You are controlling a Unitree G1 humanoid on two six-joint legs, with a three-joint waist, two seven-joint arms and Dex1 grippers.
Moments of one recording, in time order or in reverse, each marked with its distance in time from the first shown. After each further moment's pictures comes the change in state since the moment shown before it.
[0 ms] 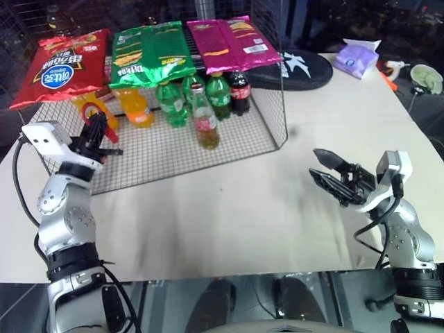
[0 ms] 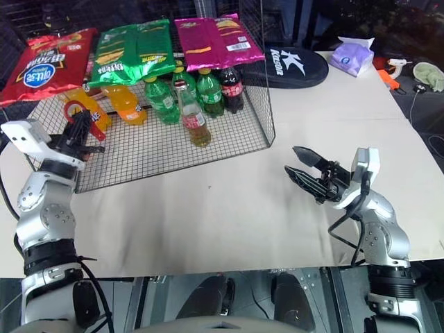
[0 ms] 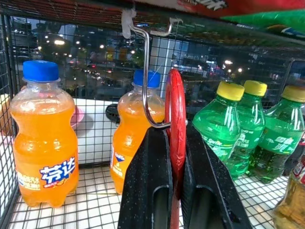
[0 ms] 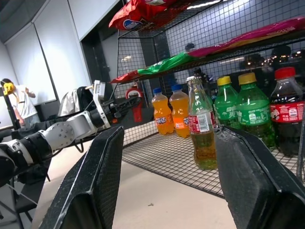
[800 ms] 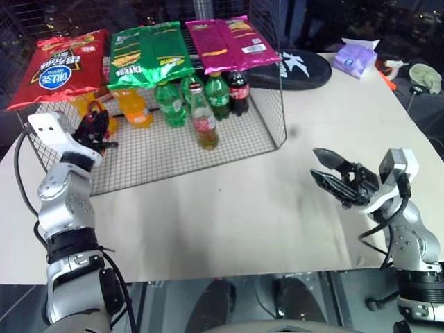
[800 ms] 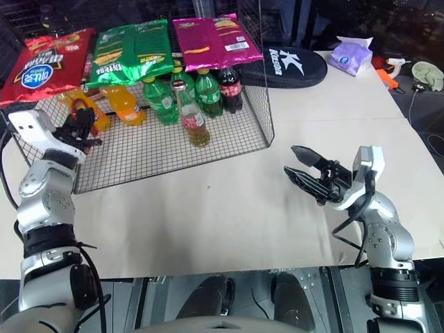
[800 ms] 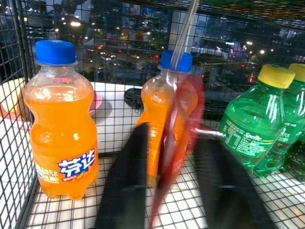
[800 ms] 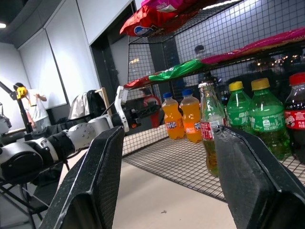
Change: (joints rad) left arm -0.132 0.045 -0.020 0.190 0.114 0.017 0.053; right arm 0.014 -0.021 -0.002 -0.073 0.050 0.051 -0.018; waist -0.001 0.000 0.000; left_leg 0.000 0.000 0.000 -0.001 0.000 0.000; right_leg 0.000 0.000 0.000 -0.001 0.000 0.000
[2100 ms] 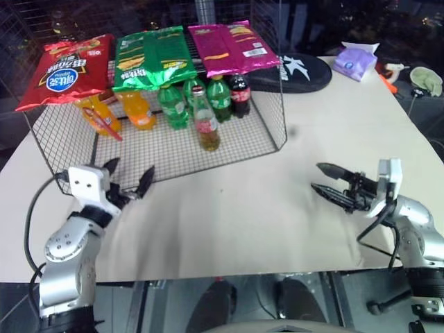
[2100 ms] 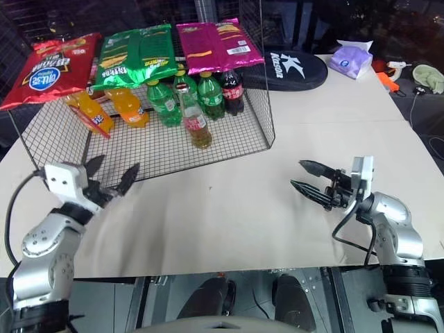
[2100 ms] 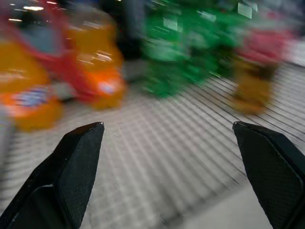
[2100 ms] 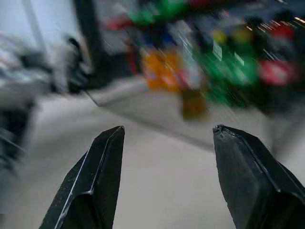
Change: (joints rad) left arm 0.486 -0.095 -0.047 -0.575 0.045 0.095 0.057; right arm -0.008 -0.097 0.025 0.092 -0.082 -0.048 0.053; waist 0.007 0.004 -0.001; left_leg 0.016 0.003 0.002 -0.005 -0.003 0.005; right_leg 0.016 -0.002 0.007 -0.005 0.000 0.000
